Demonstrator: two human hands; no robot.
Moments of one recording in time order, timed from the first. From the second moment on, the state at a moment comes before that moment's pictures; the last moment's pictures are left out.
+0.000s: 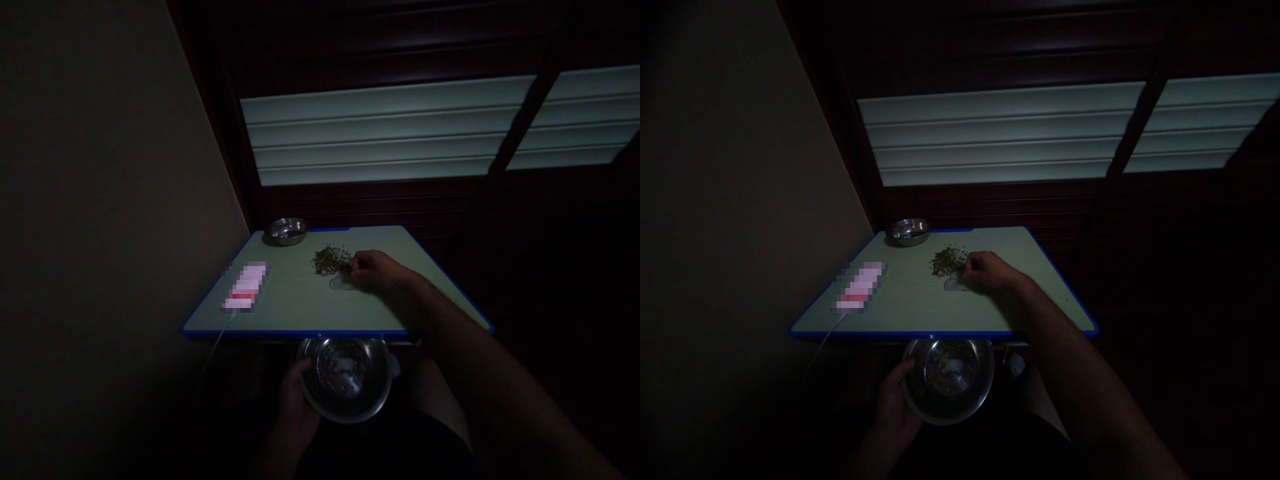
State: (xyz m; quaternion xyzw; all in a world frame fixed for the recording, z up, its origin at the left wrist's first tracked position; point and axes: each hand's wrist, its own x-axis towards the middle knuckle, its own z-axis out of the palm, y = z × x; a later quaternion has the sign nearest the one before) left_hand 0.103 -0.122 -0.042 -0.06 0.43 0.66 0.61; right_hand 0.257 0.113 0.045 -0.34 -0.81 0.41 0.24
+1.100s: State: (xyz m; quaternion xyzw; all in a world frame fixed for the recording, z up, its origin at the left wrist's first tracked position) left_hand 0.104 -0.126 -0.046 -0.04 0.44 0.65 0.62; right_hand 0.268 0.121 0.020 -0.45 -0.76 0.22 0.42
